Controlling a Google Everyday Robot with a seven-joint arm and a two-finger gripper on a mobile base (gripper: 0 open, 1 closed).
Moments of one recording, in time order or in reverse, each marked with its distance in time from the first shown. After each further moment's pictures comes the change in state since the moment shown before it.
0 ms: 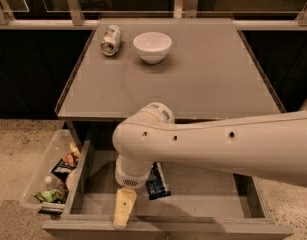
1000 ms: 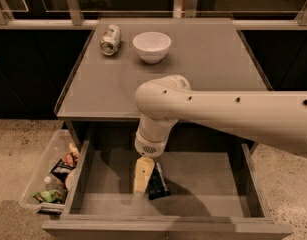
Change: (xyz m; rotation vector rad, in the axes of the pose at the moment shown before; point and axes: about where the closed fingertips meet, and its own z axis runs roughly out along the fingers) arm 0.037 -0.071 -0.020 -0.091 0.034 0.067
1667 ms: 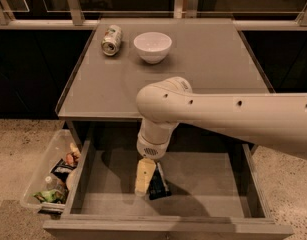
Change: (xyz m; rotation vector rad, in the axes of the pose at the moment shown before) arm 0.006 0.002 0.003 0.017 0.014 0.022
